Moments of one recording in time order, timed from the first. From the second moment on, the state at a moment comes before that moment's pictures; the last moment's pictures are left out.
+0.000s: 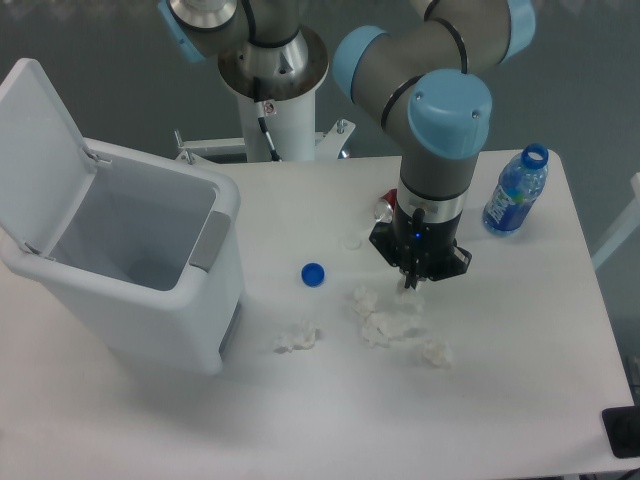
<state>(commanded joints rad) 2.57 -1.88 -1.48 -1.22 1.51 0.98</state>
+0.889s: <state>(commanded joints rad) 2.60 -1.74 -1.46 -1.25 1.51 0.64</state>
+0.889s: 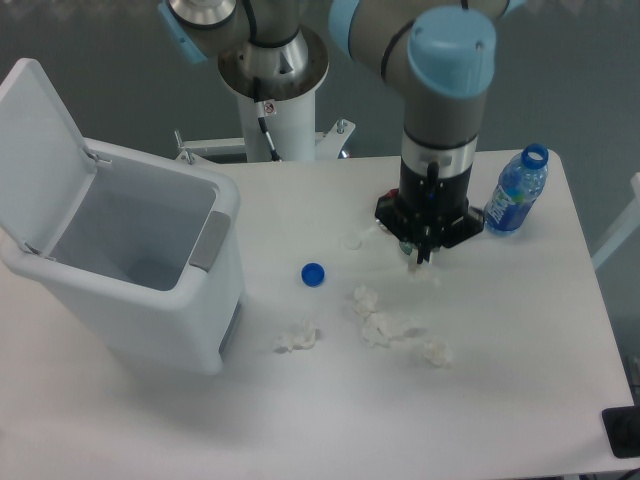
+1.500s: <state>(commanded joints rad) 2.58 -1.53 -1.47 -1.26 1.37 0.37</state>
